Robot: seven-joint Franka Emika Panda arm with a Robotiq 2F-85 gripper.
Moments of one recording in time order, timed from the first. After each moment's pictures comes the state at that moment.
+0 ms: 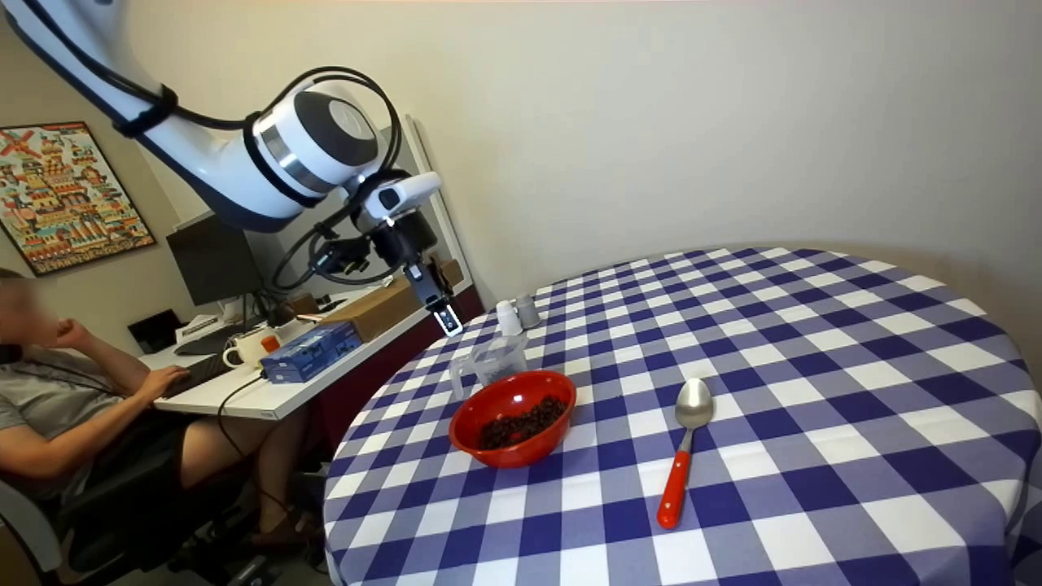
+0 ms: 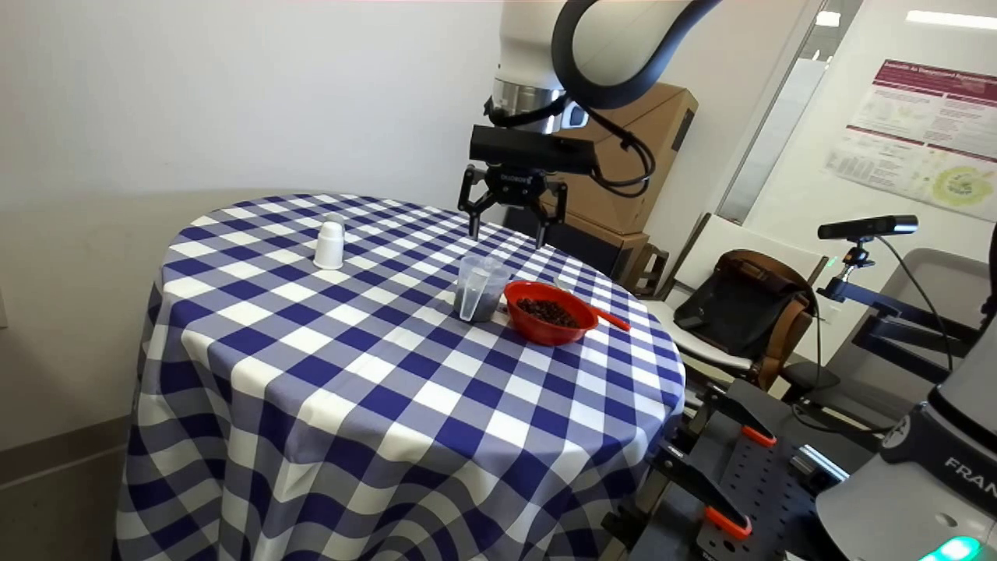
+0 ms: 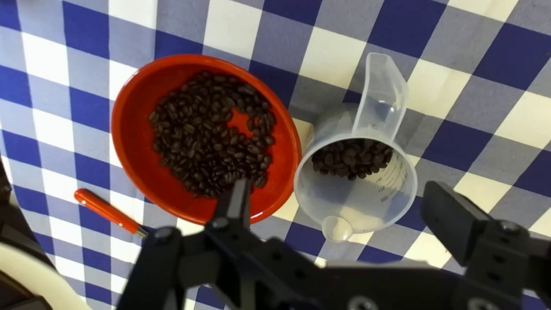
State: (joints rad) arm 0.09 0.23 0.04 -2.26 -0.41 2.44 1.32
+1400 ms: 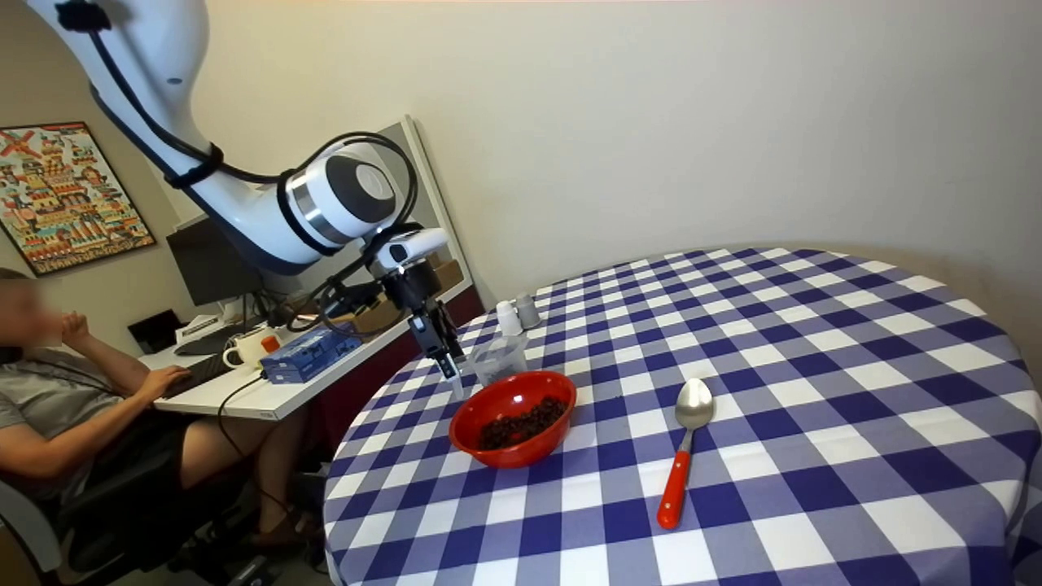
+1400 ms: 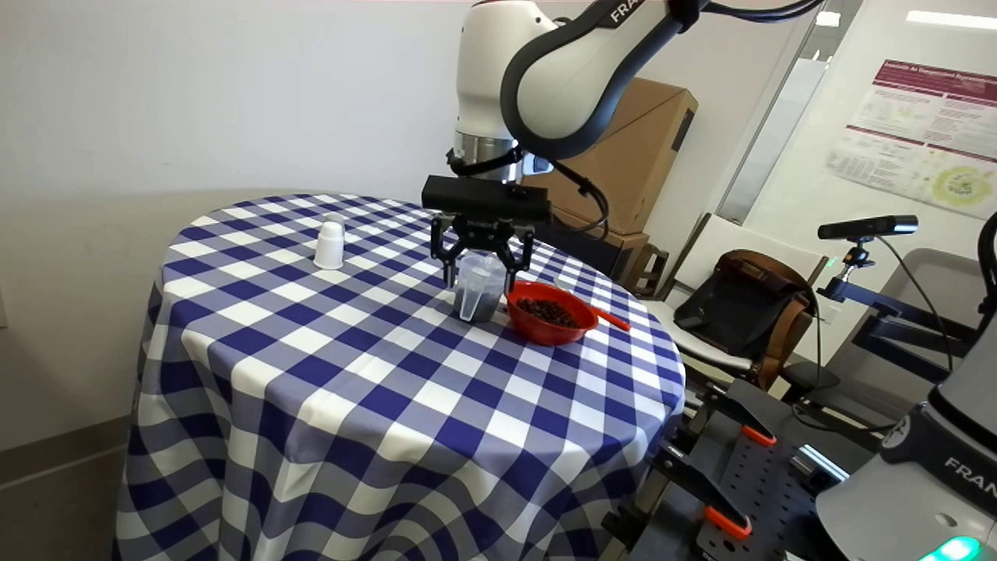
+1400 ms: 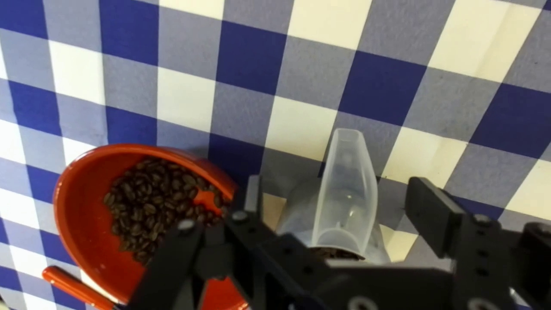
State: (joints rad) arm 0.18 0.41 0.00 -2.18 -0.34 2.47 1.39
